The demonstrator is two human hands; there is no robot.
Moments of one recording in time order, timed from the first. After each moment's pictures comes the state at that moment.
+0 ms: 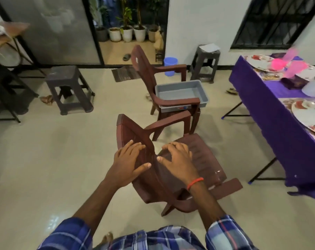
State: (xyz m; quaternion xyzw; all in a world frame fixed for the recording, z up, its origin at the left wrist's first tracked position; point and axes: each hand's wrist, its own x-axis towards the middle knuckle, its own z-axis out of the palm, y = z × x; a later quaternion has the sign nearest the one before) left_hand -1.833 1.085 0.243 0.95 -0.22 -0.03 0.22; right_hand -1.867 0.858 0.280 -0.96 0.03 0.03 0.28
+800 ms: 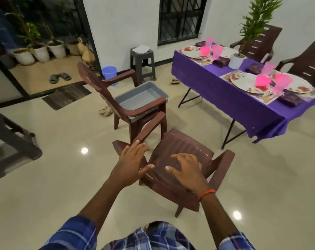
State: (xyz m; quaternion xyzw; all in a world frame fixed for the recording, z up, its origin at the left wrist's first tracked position) left_hand -1.679 1.141 0.257 0.85 -0.49 -0.09 0.19; right_hand -1.855 0.975 0.280 -0.91 0.32 -0.01 0.27
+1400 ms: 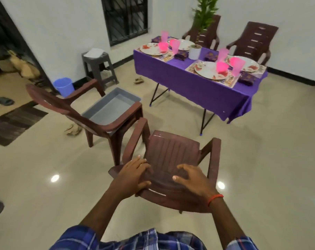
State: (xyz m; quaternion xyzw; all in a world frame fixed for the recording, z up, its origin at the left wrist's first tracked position) left_hand -1.583 1.117 0.219 0.72 -0.66 -0.15 0.10; right_hand -1.835 0.990 0.258 -0.81 0.45 0.02 0.36
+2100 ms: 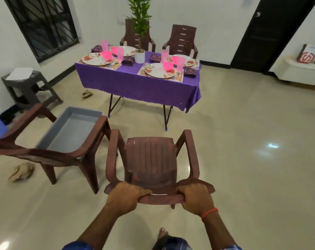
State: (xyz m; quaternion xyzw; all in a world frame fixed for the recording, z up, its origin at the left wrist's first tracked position) left_hand -1.521 1.113 0.199 0.48 -0.87 -0.06 0.00; right_hand -1.823 1.096 0.207 -0.83 0.55 0.04 0.05
